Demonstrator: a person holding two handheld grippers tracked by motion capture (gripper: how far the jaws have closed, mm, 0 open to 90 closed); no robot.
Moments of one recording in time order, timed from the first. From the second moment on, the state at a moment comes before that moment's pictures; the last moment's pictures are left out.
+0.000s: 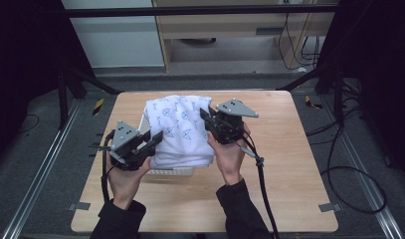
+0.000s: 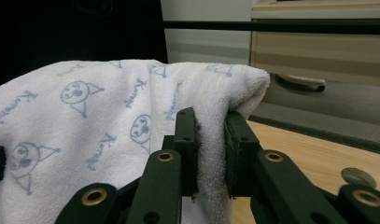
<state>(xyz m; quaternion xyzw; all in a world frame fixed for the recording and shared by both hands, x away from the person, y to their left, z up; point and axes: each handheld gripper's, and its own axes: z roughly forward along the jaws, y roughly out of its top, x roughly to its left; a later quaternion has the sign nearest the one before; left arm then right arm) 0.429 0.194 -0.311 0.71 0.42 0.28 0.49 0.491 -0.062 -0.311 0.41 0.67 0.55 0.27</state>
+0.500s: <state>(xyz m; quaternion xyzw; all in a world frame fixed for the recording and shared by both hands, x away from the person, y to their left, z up) 0.431 0.226 -0.331 0.70 0.44 0.28 0.50 0.508 -0.028 -0.322 0.41 0.69 0.55 0.24</state>
